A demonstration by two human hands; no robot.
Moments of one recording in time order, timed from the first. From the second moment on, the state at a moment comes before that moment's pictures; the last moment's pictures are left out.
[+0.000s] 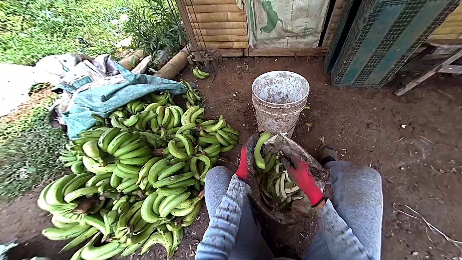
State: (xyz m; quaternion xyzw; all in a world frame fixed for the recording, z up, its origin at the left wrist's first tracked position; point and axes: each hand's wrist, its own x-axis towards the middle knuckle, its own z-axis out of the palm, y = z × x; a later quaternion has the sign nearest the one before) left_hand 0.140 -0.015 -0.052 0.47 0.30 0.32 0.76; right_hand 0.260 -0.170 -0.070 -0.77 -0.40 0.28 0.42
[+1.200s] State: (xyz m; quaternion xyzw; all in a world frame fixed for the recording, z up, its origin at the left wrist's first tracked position) left_hand 0.144 -0.021 -0.087 0.41 0.27 0.34 0.81; right_hand 0.282 -0.142 -0.079 -0.70 -0.55 0.33 0.32
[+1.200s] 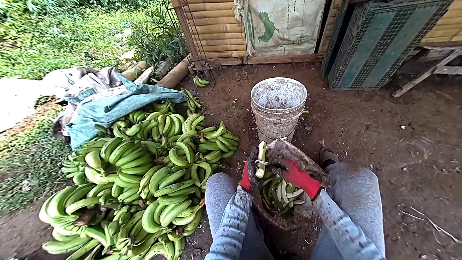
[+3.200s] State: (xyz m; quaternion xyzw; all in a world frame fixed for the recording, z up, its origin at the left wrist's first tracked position) left_hand 0.146 -0.038 -0.082 0.55 0.43 0.29 0.65; right_hand 0.286 -0.131 -0.085 -0.83 -0.44 0.20 0.29
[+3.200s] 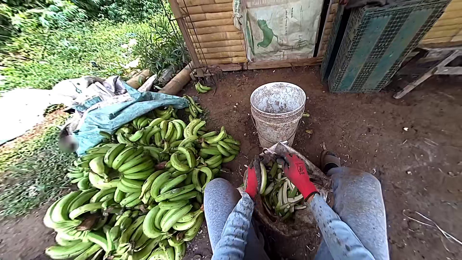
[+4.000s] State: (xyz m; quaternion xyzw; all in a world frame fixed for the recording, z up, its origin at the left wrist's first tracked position) left_hand 0.134 -0.042 -0.108 0.69 0.40 0.29 0.53; right_hand 0.268 -0.133 -0.087 -0.81 -0.45 0.23 0.31
